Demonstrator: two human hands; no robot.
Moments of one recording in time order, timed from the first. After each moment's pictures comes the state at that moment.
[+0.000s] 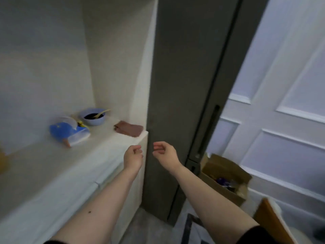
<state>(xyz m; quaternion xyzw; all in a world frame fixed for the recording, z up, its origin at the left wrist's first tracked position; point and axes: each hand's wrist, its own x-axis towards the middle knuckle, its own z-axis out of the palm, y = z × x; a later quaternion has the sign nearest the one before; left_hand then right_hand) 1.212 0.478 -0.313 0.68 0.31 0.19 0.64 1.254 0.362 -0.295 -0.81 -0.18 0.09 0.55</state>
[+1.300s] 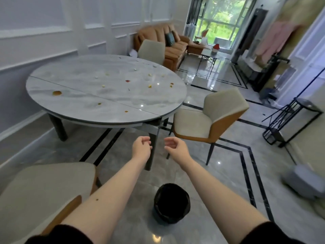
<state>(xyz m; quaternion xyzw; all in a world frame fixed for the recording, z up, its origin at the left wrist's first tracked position) 0.854 -0.412 -0.351 0.67 -0.30 -0.42 0.54 0.720 -0.427 -0.332 -0.64 0.56 -0.32 0.42</state>
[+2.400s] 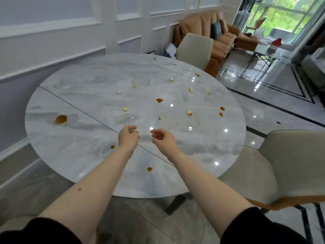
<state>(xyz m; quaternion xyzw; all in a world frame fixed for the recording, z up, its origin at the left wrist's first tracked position) 1.139 -0.825 -0.371 0.74 -0.19 -0.33 0.56 1.012 -0.873 -0.370 -0.66 0.47 -0.26 0.52</state>
